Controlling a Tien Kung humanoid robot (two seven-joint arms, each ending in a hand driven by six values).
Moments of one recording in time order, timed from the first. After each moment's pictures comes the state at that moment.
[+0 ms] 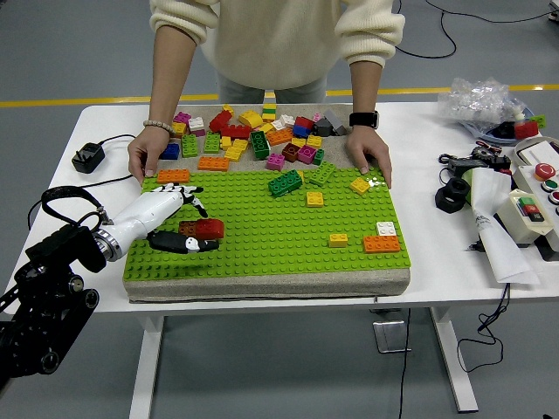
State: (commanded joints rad) left arm -0.39 0.20 -1.25 -1.07 2.27 -0.12 -0.24; right arm 0.18 -0.19 1.46 0.18 -1.09 -0.05 -0.19
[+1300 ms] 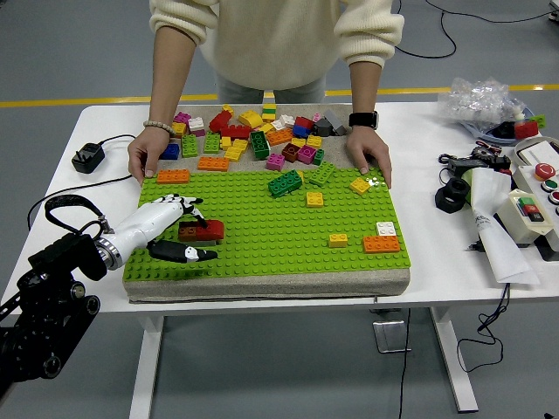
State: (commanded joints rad) left arm -0.38 0.19 -1.24 -1.03 2.27 -0.12 -0.25; right arm 0.18 -0.20 1.46 0.18 -1.08 -0.05 -0.19
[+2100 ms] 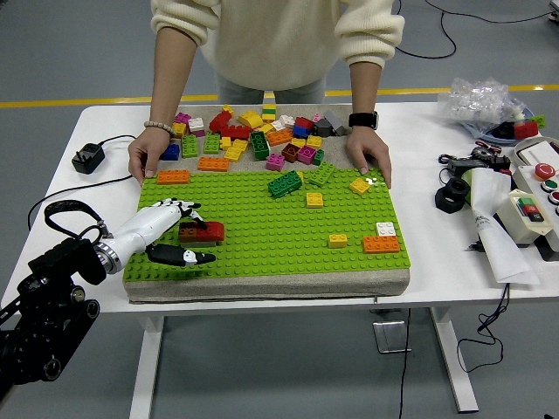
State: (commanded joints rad) left arm -0.38 0.19 -1.24 -1.00 2.27 -0.12 -0.25; right arm 0.18 -0.19 1.45 0.18 -1.08 -0.06 -0.19
